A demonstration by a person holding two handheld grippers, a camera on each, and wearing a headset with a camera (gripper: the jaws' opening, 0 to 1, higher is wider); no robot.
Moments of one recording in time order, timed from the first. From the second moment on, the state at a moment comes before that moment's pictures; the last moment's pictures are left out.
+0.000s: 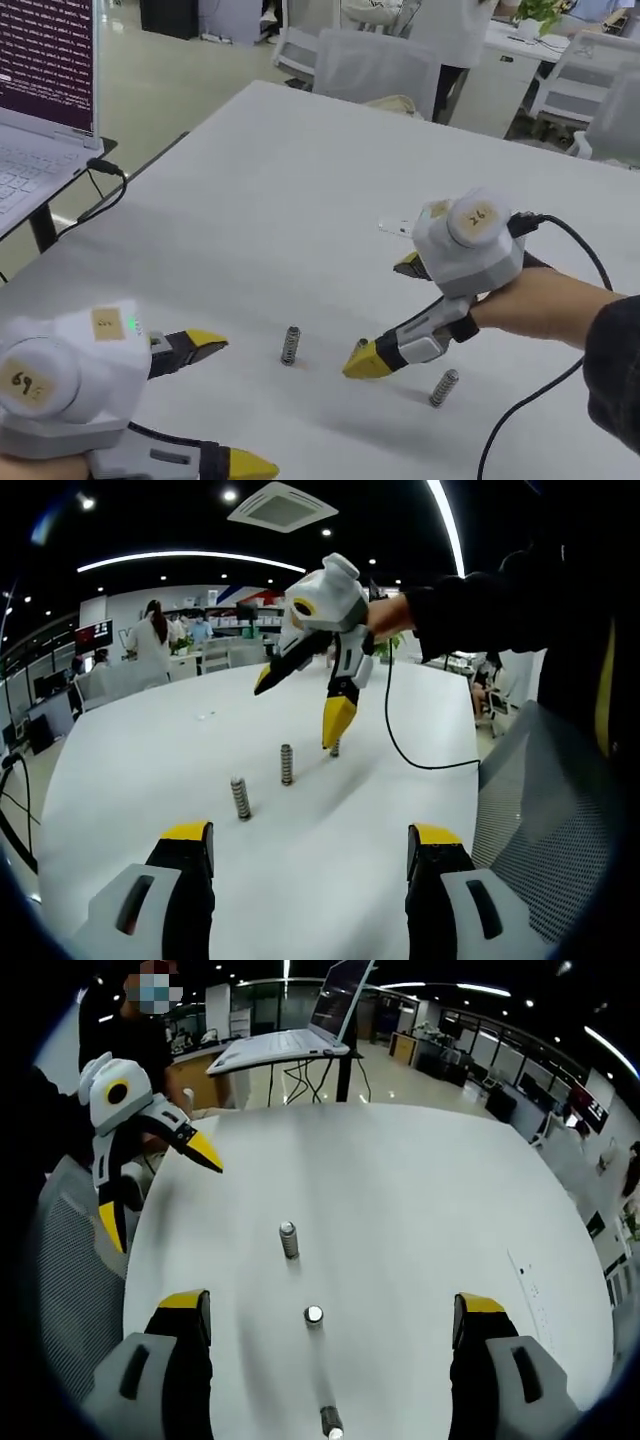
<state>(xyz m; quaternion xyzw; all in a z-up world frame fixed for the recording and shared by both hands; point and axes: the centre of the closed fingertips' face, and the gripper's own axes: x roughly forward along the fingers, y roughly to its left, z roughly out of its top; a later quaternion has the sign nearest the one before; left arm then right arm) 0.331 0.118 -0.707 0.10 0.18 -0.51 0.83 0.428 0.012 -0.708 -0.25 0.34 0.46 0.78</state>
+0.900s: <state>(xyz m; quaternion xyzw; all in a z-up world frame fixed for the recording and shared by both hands) 0.329 0.110 -0.684 0.09 0.17 -0.51 0.84 0.382 -0.062 -0.690 -0.18 0.30 0.39 0.85</state>
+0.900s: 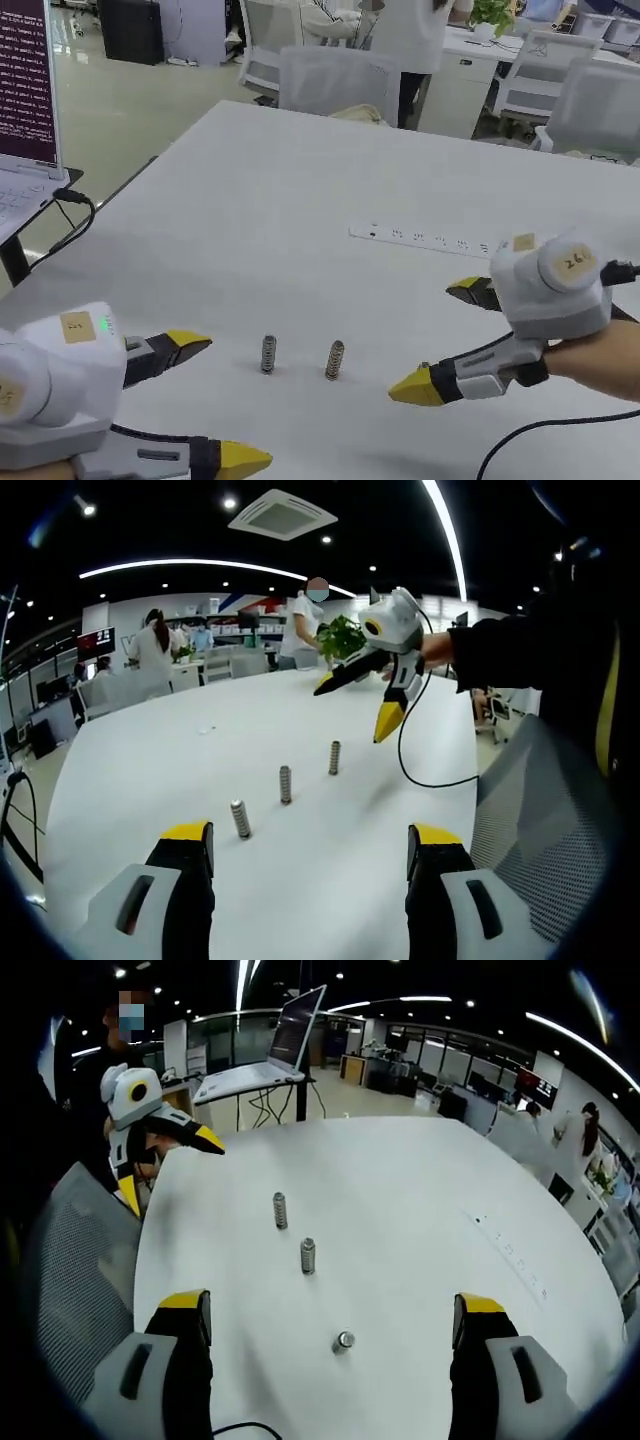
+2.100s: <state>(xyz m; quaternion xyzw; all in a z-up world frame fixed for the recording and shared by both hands) 0.328 0.108 -0.672 0.03 0.16 -0.49 0.85 0.326 -0.100 -0.700 -0.08 0.25 0.31 0.91</state>
